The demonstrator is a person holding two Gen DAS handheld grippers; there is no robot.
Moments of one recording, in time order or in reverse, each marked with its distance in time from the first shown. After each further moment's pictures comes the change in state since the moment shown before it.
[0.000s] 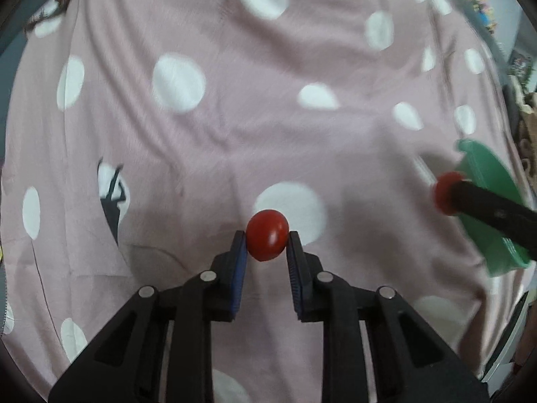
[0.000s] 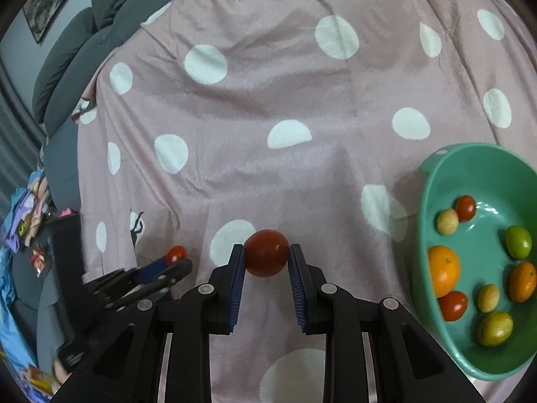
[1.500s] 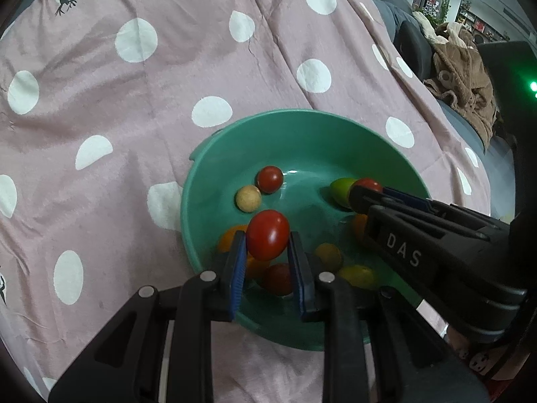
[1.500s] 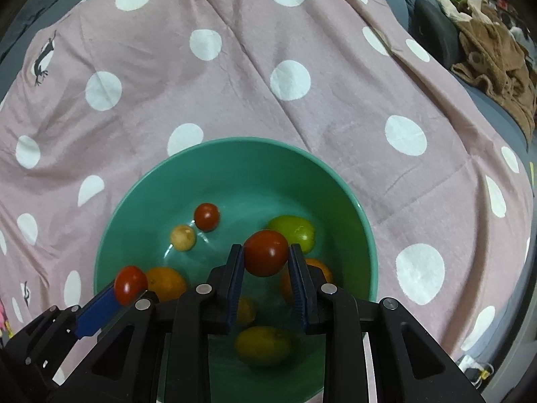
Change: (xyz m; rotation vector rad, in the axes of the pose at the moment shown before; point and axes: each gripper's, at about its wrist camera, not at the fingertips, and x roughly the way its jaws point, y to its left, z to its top) left arm 0.021 -0.229 0.016 0.297 0.052 -0.256; right arm -0.061 -0.170 -0.010 0.305 -0.023 -0.458
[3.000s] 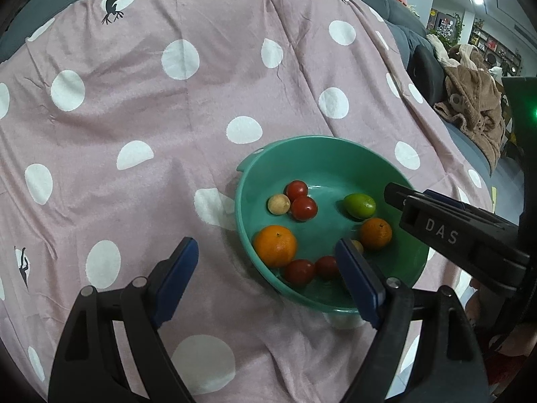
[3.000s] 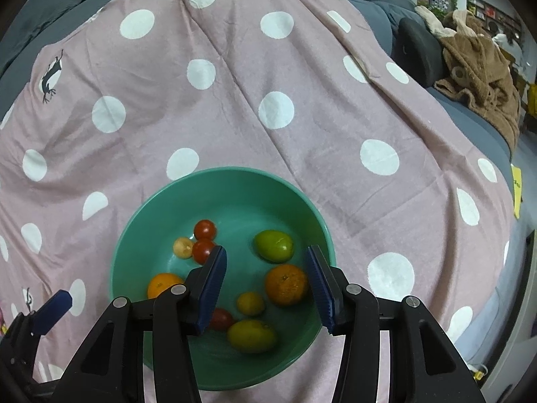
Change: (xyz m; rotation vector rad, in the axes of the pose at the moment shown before) left arm -0.048 0.015 -0.006 -0.068 -0.081 0.067; right arm -0.040 -0.002 0.002 0.000 -0.089 -0.038
